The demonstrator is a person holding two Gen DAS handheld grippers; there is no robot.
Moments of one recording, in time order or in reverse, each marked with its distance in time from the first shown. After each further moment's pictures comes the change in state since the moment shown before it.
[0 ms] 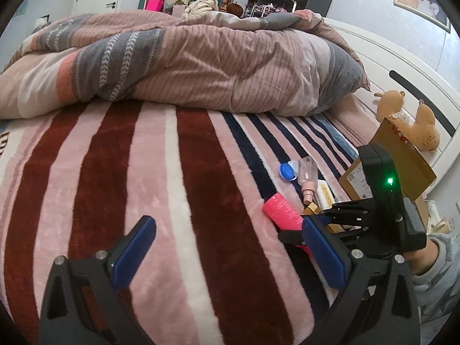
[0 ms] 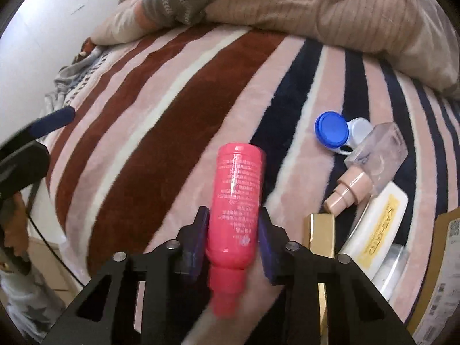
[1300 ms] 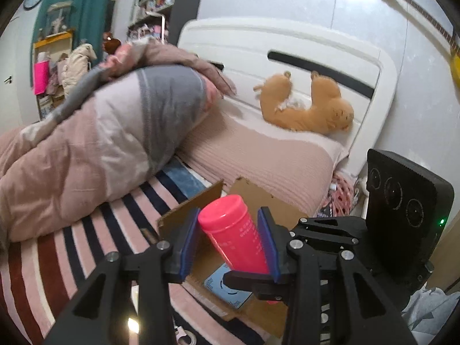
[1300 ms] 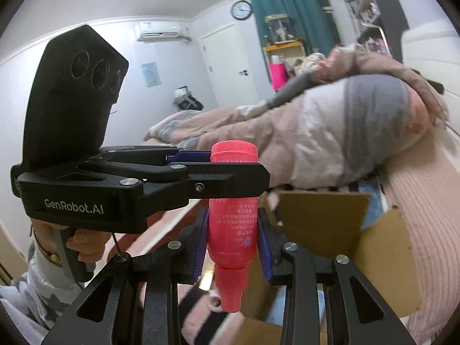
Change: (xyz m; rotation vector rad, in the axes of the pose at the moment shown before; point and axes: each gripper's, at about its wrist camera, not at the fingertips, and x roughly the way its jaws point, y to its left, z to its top) left arm 0.008 -0.337 0.121 0.407 -0.026 -0.302; right arm -0.292 -0.129 -0.095 0.031 -0.642 0.059
